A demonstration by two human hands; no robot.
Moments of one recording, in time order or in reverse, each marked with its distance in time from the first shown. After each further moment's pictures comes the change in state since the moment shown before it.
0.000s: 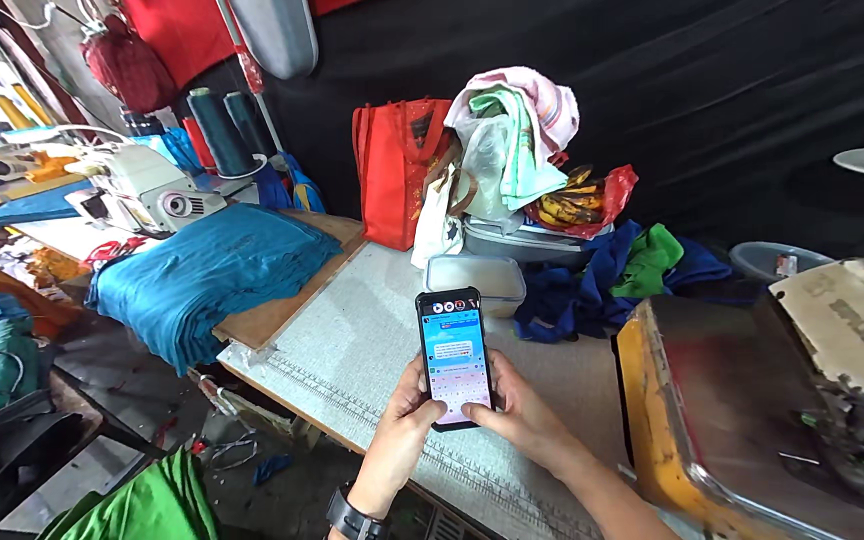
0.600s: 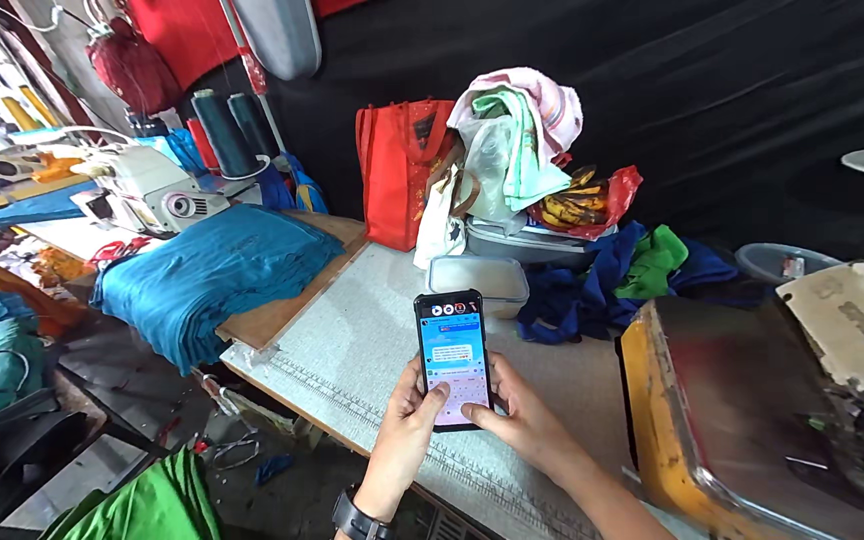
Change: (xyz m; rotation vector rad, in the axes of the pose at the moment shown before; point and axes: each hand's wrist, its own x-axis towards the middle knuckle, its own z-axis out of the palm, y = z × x) left_hand -0.001 0.002 0.009 0.001 0.118 0.024; right_hand -0.003 -0.004 0.004 -0.061 0.006 -0.048
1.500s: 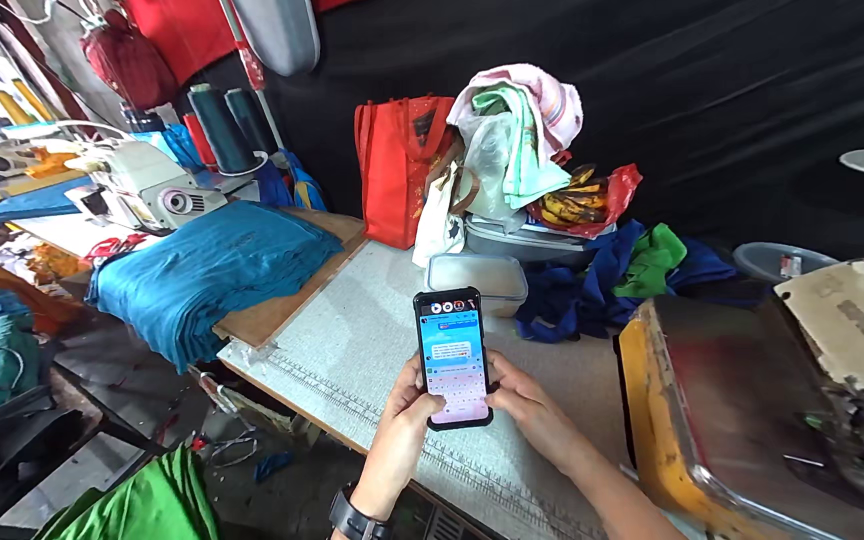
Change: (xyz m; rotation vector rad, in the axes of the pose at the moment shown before) left_hand 0.000 0.001 -0.002 -0.057 -0.024 -0.018; right_hand 0.004 0.002 -0.015 0.034 -0.052 0.077
